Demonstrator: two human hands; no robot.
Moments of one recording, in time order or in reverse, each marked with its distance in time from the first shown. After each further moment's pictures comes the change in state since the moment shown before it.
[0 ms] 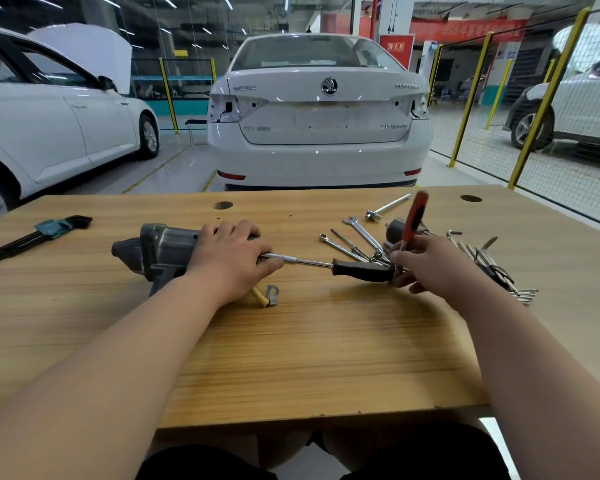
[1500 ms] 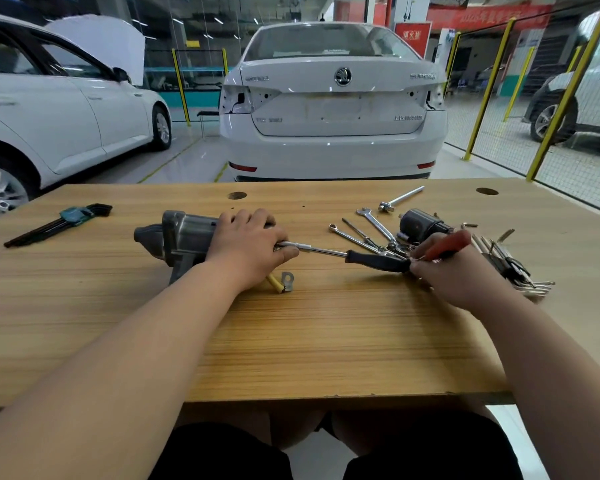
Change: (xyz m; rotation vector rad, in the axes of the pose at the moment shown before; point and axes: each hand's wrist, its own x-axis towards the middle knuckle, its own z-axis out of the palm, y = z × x) left_hand -0.001 0.003 0.001 0.022 0.025 -0.008; right_hand -0.022 0.007 0.002 -0.172 0.092 -0.073
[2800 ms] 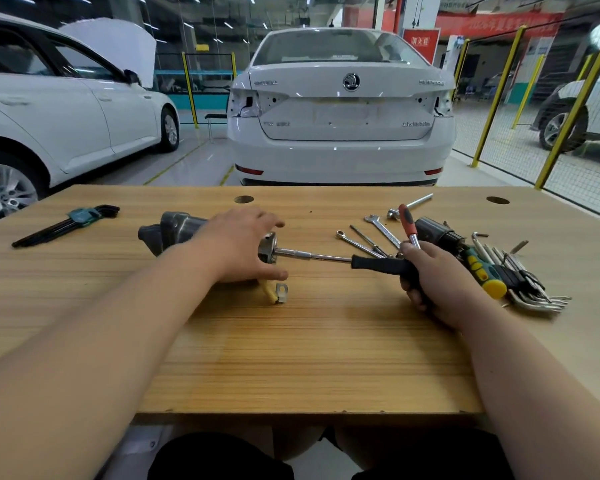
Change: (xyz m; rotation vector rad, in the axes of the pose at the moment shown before) left_hand 0.002 -0.036 -0.019 -0.100 -0.149 0.056; right_hand 0.012 -0.013 0.029 0.415 -0.169 0.127
